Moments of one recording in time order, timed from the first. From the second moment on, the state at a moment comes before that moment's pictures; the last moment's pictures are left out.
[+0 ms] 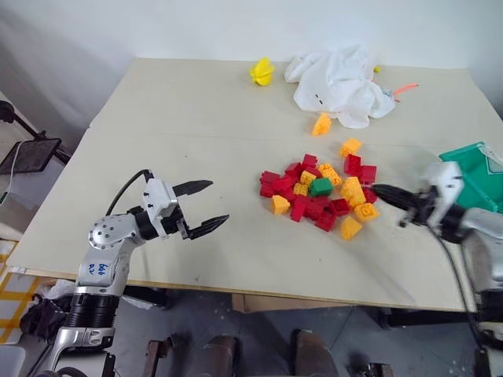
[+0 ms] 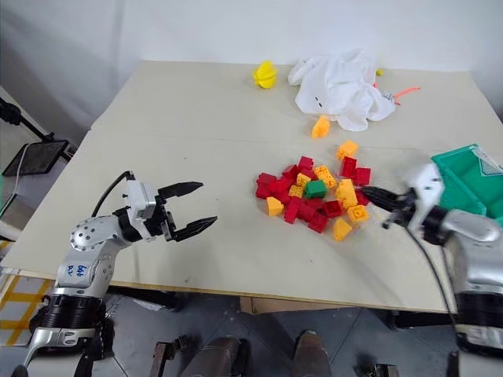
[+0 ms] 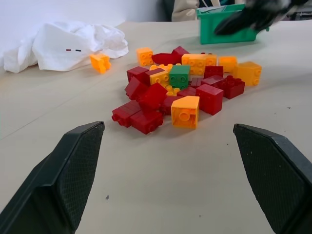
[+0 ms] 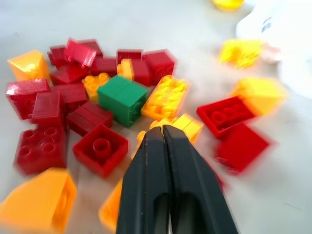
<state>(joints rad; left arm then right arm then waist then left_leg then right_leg) -0.35 0.51 0.07 0.07 -0.39 -0.01 -0.98 -0.27 -0.83 -0.35 0.19 0.46 0.14 1.09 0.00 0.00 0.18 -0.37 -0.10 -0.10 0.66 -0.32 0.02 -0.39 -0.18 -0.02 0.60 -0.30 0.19</state>
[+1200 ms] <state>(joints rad) -0.33 0.52 0.10 0.05 -0.39 0.00 -0.98 -1.14 -0.63 0.28 0.96 -0.04 0.13 1.31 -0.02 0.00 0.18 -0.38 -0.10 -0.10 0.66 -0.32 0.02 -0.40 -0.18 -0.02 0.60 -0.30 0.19</state>
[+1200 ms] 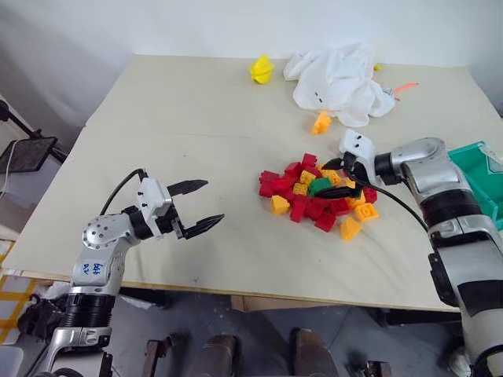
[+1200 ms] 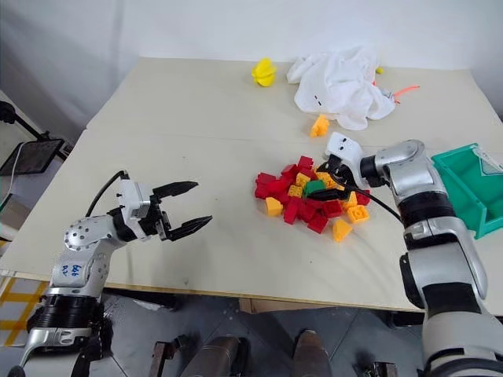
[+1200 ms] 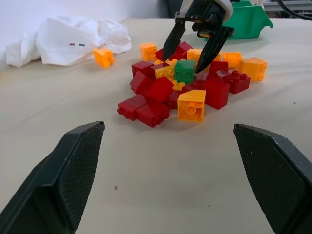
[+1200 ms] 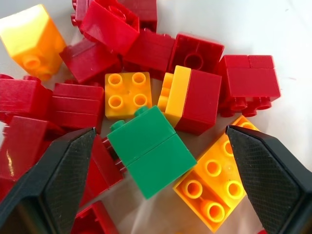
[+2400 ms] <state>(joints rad) -0.49 0.33 0.01 0.02 -0.44 0.03 -0.92 -0.54 -1.08 -0.48 0.66 0.20 0.33 0.89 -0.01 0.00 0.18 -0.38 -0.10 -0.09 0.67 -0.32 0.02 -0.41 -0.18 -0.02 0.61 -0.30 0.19</state>
